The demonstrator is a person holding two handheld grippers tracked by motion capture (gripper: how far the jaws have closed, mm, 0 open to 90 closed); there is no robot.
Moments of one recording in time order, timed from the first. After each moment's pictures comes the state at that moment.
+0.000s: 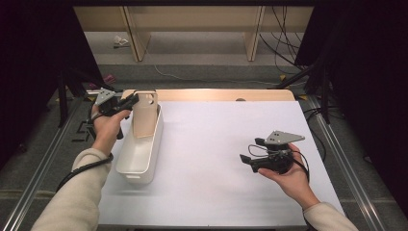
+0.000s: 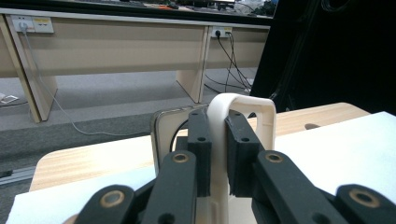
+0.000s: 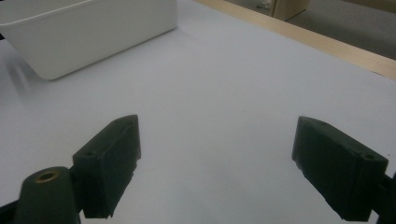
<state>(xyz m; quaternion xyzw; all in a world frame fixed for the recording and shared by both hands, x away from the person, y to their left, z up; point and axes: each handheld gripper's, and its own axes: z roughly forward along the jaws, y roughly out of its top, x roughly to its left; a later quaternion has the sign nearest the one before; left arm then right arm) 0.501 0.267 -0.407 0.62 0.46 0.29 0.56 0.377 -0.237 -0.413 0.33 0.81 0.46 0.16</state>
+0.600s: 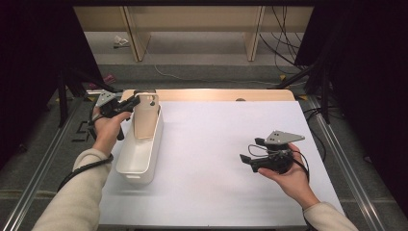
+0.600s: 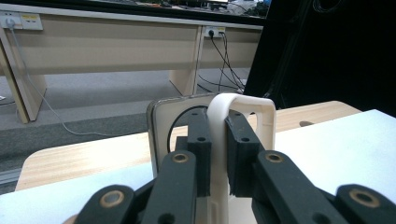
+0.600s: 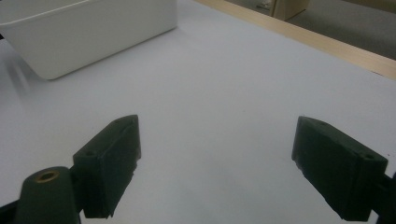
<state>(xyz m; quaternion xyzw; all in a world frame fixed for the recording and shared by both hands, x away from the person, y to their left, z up) 0.505 0.269 -0.417 0.63 0.45 0.28 0.57 0.377 -0.237 -0.413 0.33 0.81 0.46 0.16</state>
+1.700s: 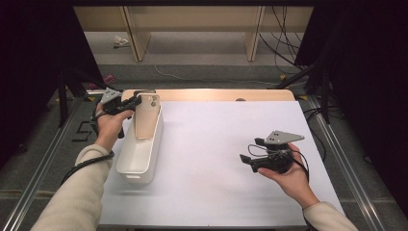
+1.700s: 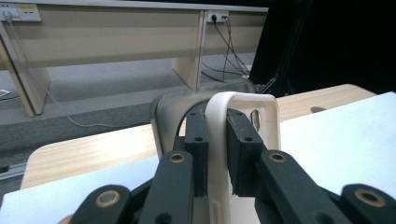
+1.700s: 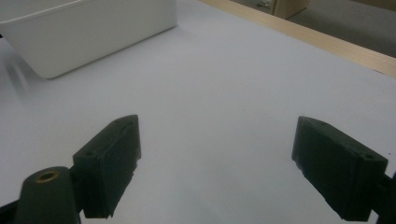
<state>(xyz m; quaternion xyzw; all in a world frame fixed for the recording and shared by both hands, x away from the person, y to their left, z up) 0.520 0.267 -0.421 0.65 0.46 0.28 0.54 0.378 -0.237 -0.414 0.33 0.81 0.45 0.16</state>
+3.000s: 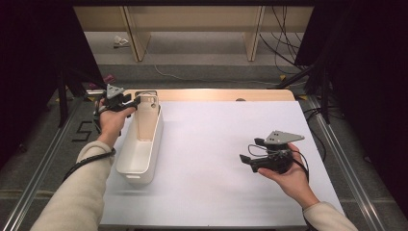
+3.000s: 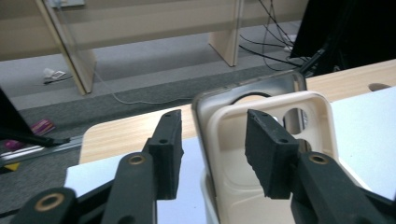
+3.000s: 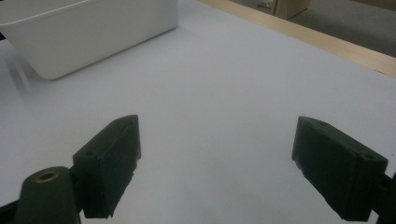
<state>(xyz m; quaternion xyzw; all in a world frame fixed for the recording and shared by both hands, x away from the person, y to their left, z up) 0.525 0.264 -0.411 0.66 0.50 0.33 0.45 0.378 -0.236 -0.414 0.33 0.81 0.46 0.16</state>
